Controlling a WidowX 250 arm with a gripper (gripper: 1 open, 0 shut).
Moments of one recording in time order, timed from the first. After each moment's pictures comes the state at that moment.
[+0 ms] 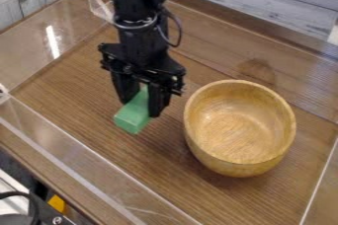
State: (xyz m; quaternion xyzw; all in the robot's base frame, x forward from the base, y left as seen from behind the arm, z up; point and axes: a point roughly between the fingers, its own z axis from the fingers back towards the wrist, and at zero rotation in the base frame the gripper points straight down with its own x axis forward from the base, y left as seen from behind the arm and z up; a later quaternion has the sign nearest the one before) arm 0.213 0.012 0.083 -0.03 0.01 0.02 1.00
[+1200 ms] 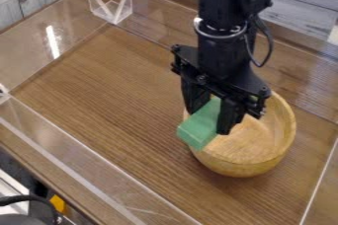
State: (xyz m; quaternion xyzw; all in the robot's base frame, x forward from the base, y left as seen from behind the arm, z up) arm 0.219 -0.067 0.102 -0.02 -0.02 -0.09 1.00
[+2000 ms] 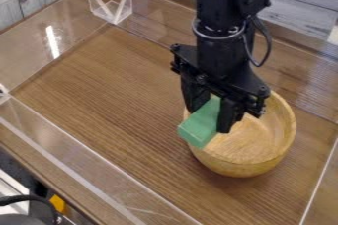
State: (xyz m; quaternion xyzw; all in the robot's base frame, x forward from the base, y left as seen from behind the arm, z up) arm 0.220 -0.067 0.103 -0.02 -0.03 -0.09 1.00
